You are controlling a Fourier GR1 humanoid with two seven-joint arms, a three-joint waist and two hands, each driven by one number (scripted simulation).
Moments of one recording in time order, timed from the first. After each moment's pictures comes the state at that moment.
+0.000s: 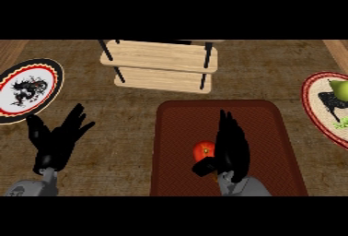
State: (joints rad) left arm -0.07 0.38 -0.15 -1.37 0.38 0.18 0.21; right arm -0.21 -0.04 0.54 -1.57 0.91 -0.09 1.14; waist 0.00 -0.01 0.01
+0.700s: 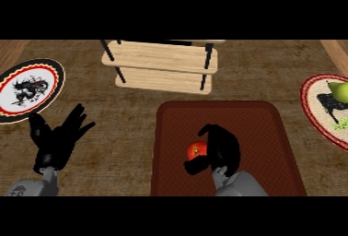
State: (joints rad) left arm -0.07 0.36 -0.12 -1.37 0.35 0.15 0.24; right arm -0.25 -0.02 0.54 -1.44 0.84 -0.05 1.02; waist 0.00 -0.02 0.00
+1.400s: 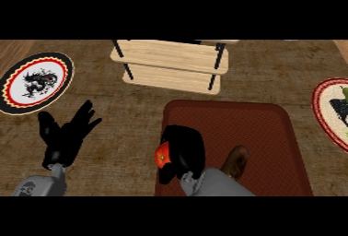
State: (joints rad) left arm -0.10 0.31 -0.12 -1.37 0.30 0.12 0.23; right arm -0.49 -0.01 0.81 -1.39 0.69 -0.18 1.04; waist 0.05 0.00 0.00
